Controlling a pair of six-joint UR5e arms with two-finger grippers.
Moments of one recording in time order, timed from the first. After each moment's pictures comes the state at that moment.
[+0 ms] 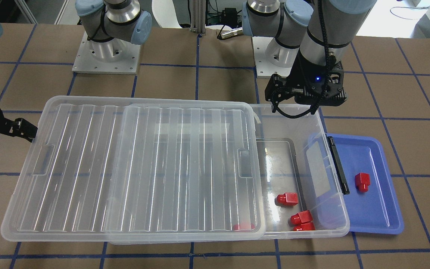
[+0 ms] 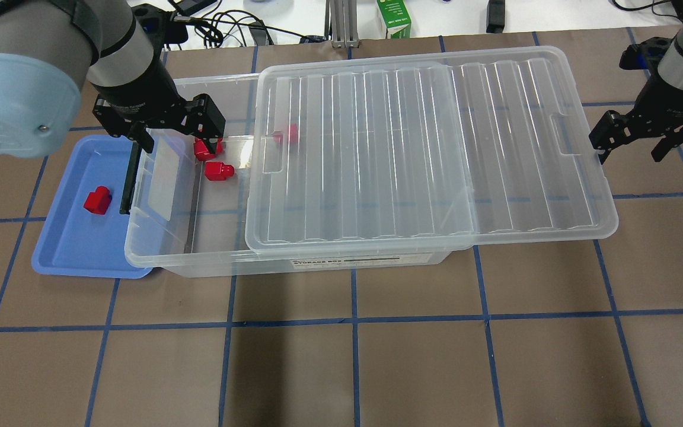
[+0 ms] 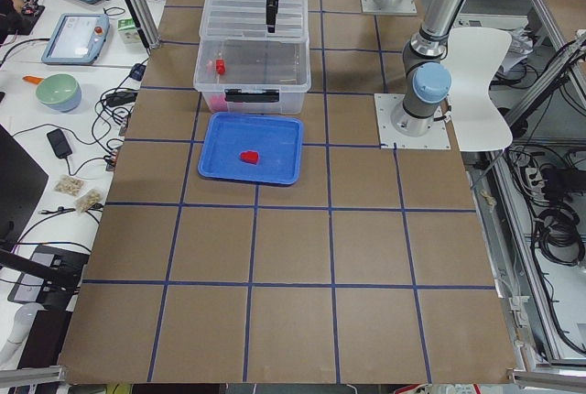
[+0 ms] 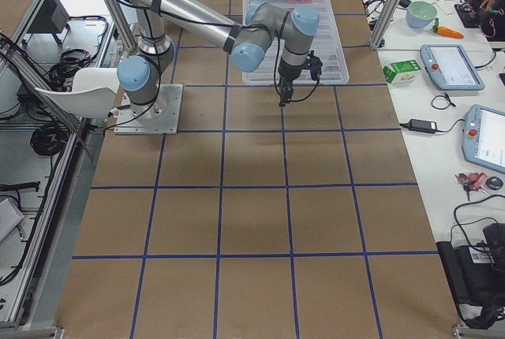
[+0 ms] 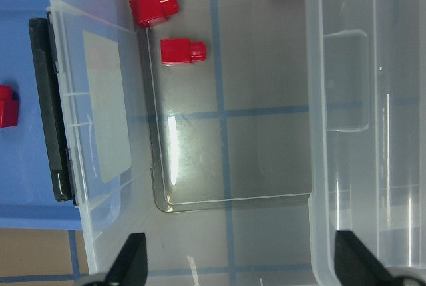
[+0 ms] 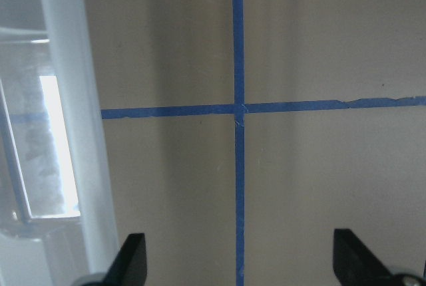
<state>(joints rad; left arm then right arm) -1.60 -1.61 -1.60 -1.47 1.59 0.02 1.21 -1.38 1.70 -1.79 -1.66 -0.34</state>
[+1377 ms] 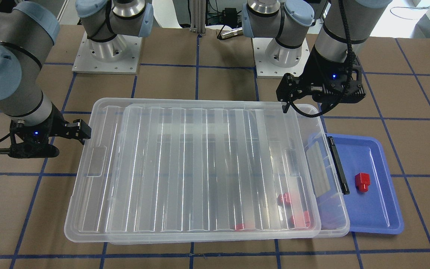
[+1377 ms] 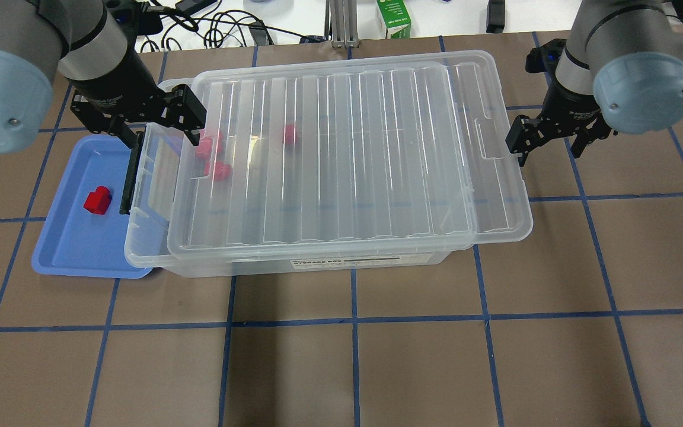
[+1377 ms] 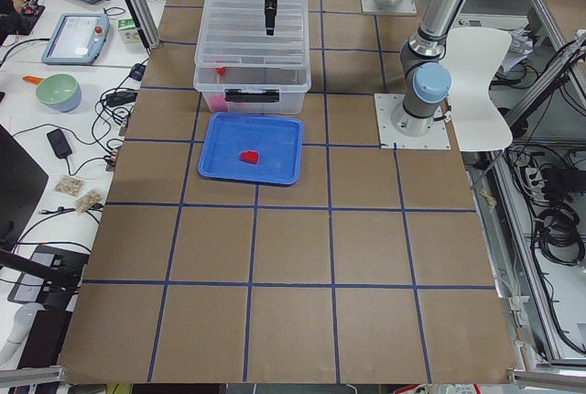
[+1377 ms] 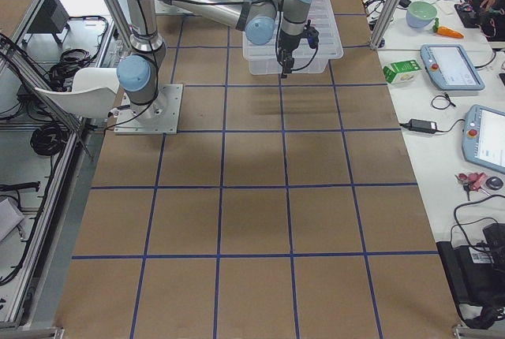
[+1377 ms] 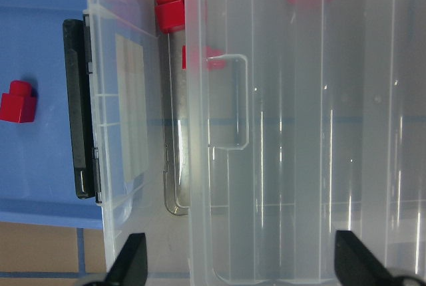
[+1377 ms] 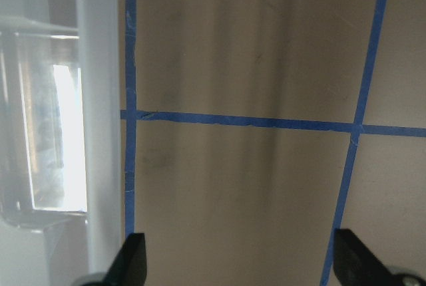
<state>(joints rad) -1.56 -1.59 -1.60 -1.47 1.59 0.02 1.45 -1.38 1.70 -1.80 -1.65 -0.21</state>
